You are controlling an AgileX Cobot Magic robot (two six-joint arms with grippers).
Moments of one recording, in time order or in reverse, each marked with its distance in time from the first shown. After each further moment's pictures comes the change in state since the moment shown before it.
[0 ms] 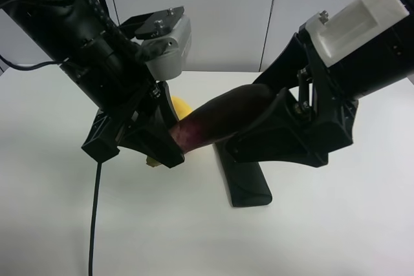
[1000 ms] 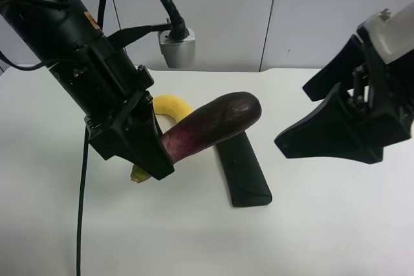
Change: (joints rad) left arm 0.000 0.000 0.000 0.048 0.084 -0.311; right arm -0.080 -0.088 0.013 -0.140 0.110 0.173
